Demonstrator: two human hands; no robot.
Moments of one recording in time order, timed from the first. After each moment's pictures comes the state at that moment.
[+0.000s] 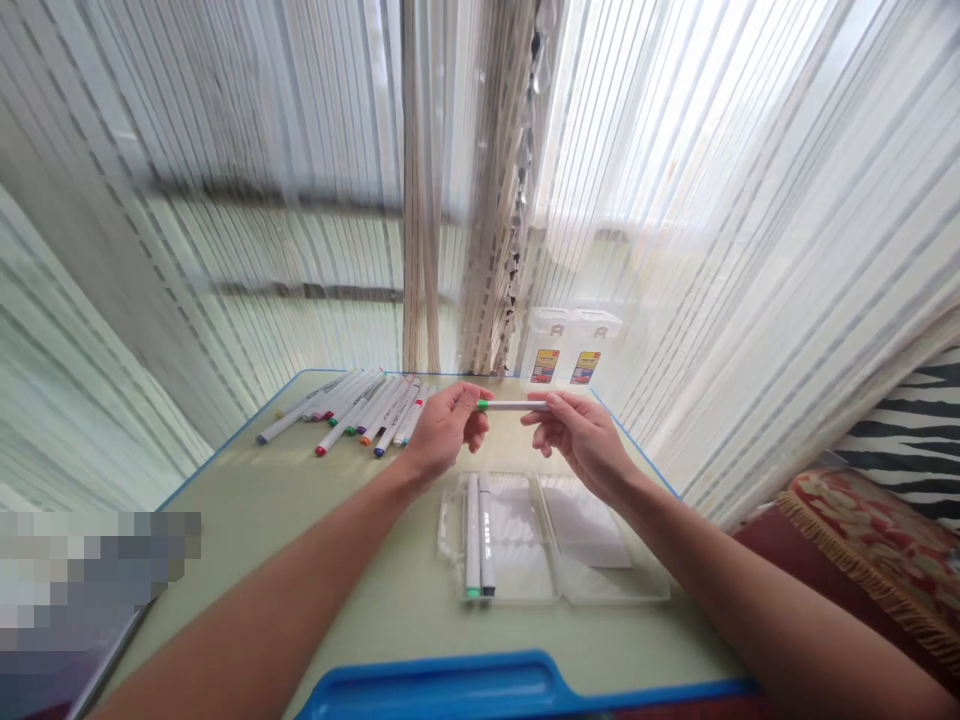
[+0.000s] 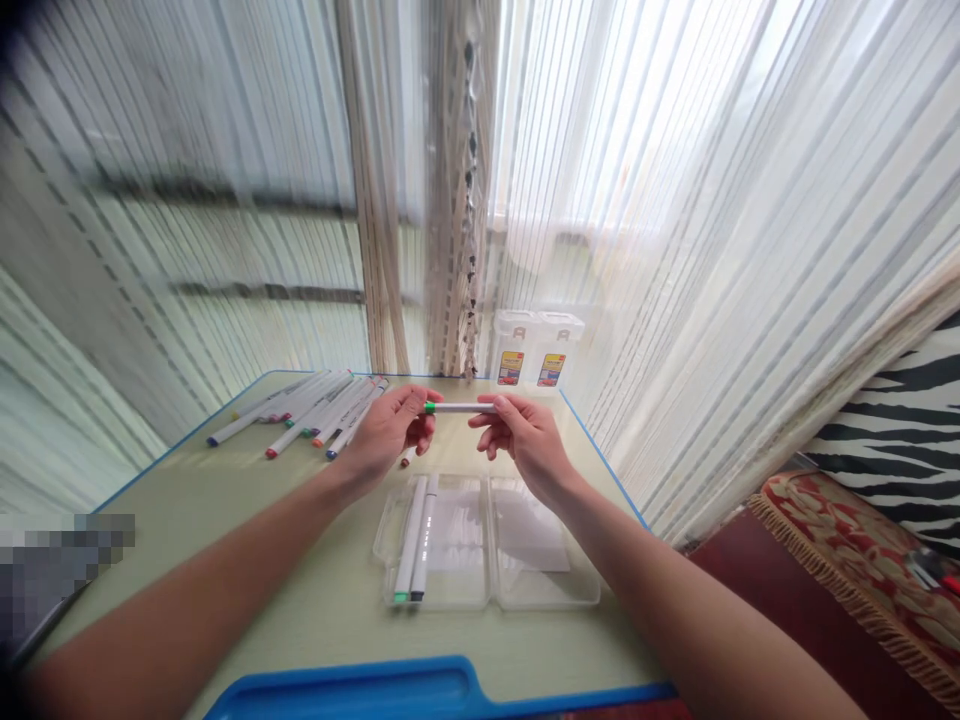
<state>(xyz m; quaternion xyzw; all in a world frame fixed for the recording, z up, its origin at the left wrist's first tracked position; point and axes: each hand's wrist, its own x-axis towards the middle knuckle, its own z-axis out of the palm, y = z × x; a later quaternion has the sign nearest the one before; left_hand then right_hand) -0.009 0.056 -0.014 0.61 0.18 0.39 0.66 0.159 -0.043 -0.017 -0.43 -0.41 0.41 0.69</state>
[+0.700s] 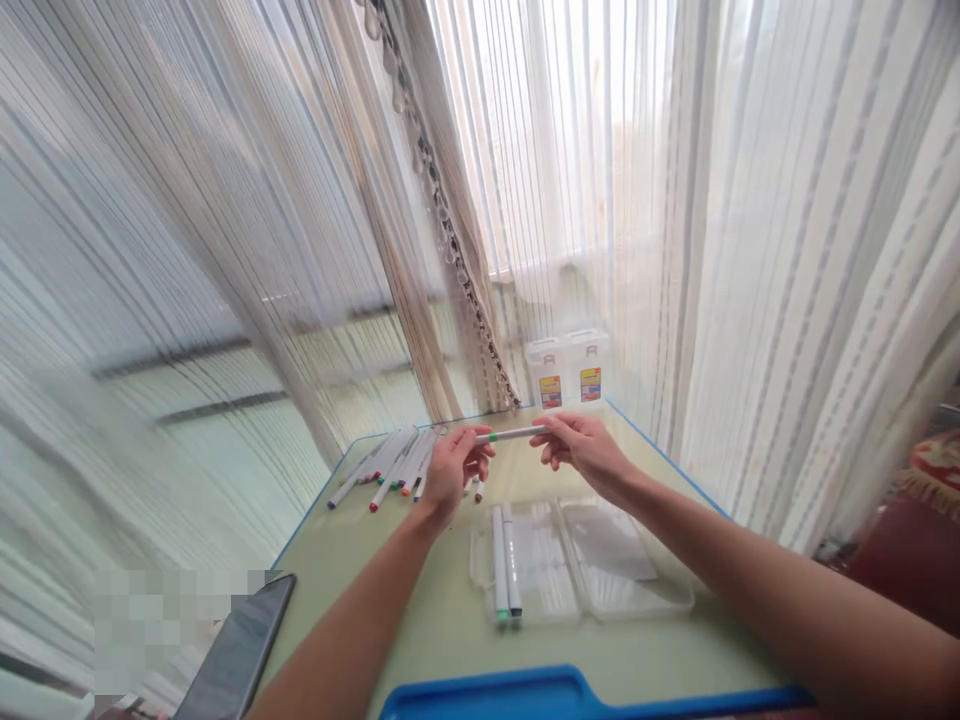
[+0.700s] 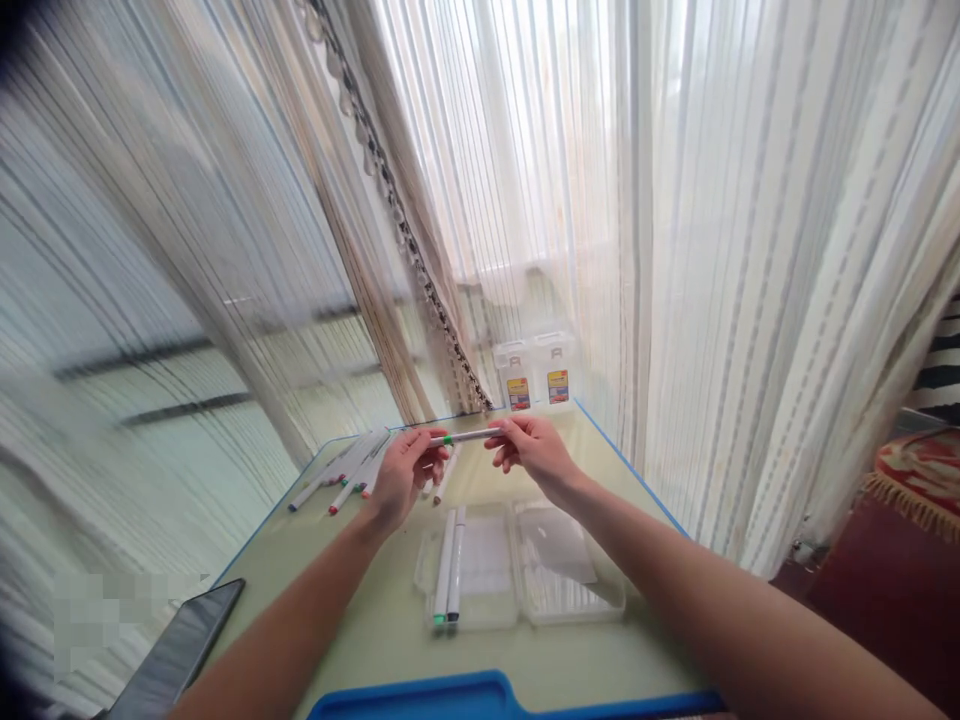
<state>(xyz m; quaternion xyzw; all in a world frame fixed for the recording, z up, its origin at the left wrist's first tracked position) -0.020 0.059 -0.007 0.62 0.21 0.41 0.64 0.165 -0.034 -0.015 -0.42 -0.37 0.43 0.71</state>
